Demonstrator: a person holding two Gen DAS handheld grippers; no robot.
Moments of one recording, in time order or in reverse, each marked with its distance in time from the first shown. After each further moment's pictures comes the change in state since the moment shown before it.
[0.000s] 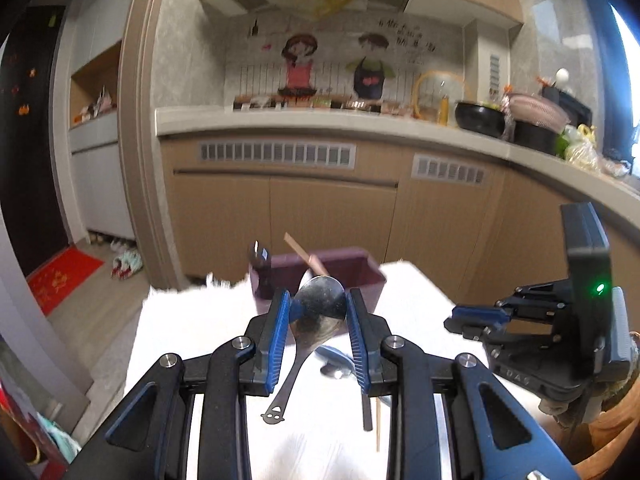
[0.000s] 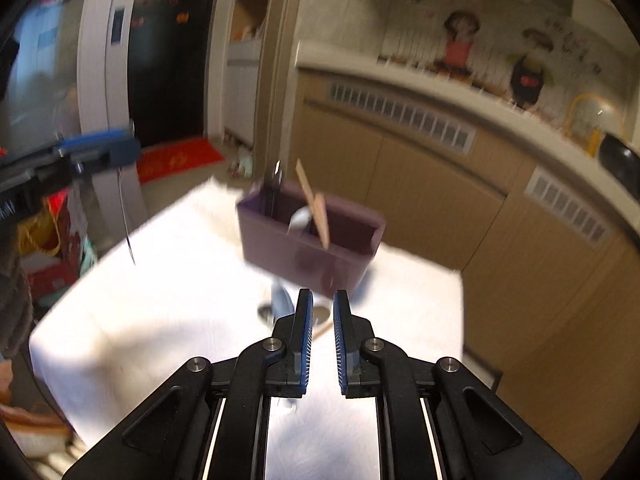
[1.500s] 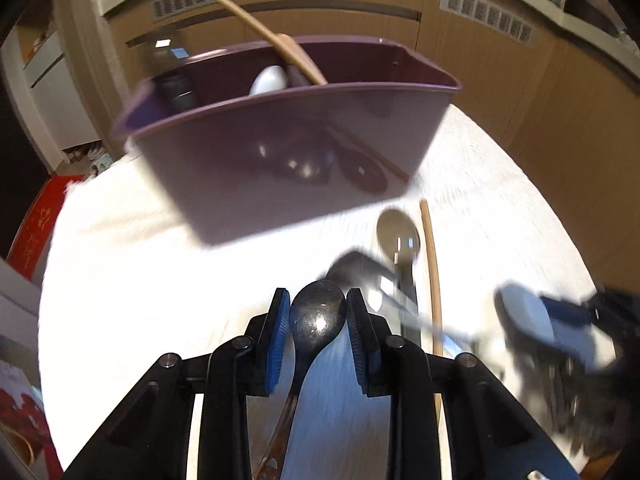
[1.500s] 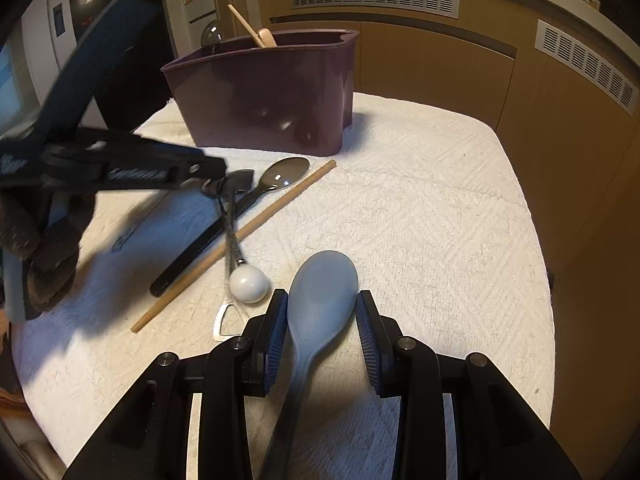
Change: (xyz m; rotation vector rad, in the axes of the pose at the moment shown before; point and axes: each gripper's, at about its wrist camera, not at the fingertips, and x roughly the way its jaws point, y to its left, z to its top) left arm 0.185 0.000 -0.081 0.041 0.498 0.016; right arm 0.094 -0.035 -0.105 0.219 0.171 0.093
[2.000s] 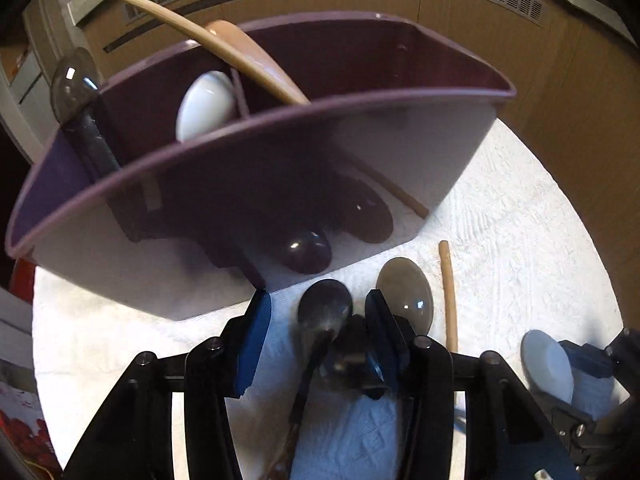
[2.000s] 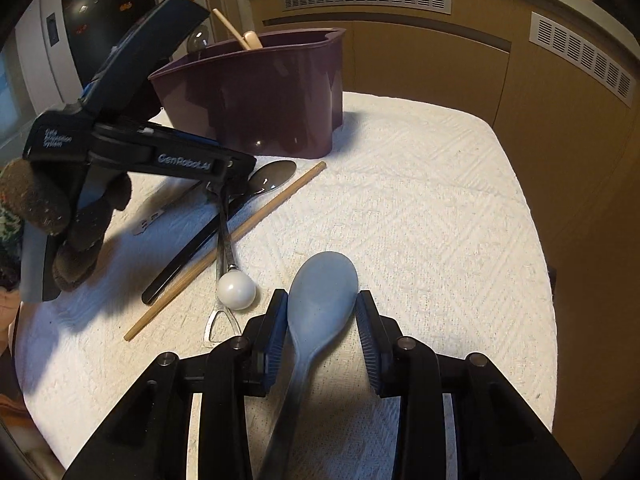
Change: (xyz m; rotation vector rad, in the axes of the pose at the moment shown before) left arm 0.064 -0.029 0.054 0.066 0.087 0.028; right arm 0.011 -0.012 0.002 0.027 0.003 -0.009
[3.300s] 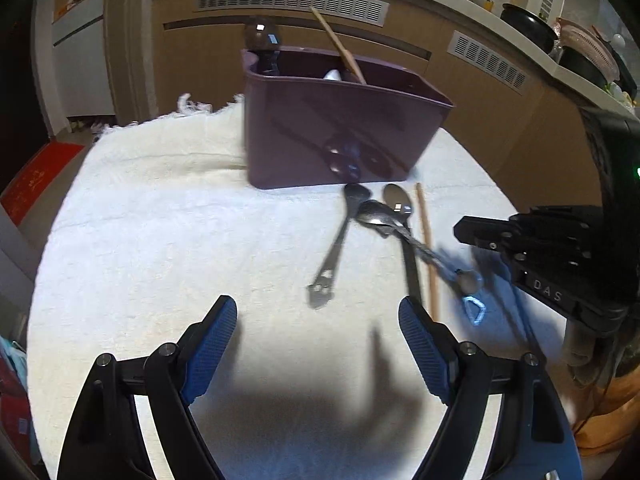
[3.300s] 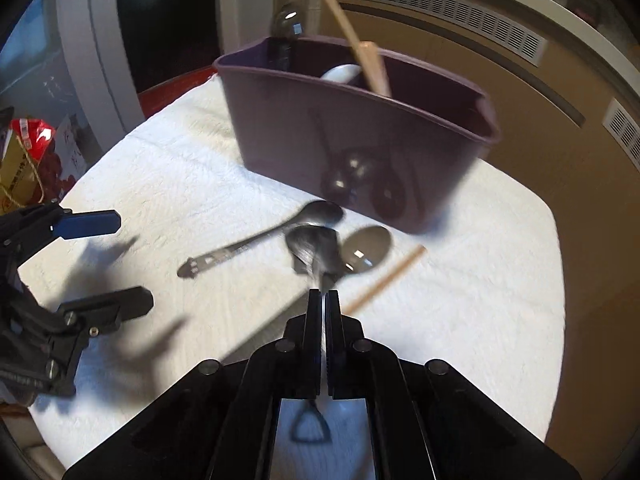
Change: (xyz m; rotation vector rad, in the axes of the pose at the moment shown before) left arm -0.096 0.046 -0.126 -0.193 -0.163 -0.153; right arm -0.002 0.050 0.056 -0.195 0.048 -0.028
